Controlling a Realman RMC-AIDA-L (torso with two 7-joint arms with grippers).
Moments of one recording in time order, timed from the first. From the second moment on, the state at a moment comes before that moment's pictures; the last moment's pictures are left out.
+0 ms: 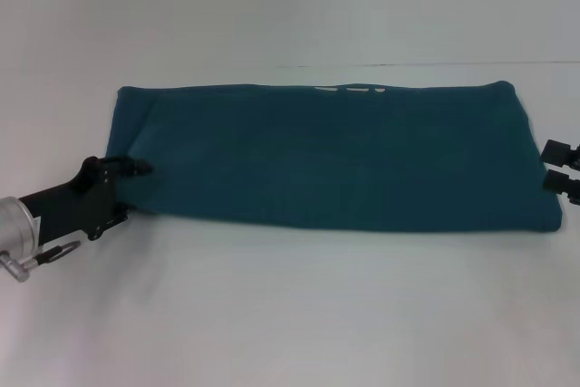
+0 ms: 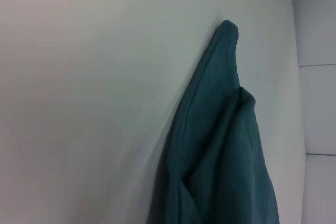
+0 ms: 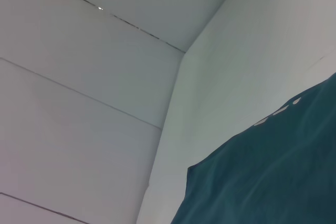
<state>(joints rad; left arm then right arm) -0.55 -2.10 0.40 0.48 2.12 1.08 -2.66 0.40 1.91 -0.49 -0.49 -1.87 -1.61 2.14</state>
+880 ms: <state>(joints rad) -0.49 -2.11 0.39 0.58 2.01 1.10 -2.29 0.40 1.89 -0.47 -0.49 -1.87 -1.61 2.16</state>
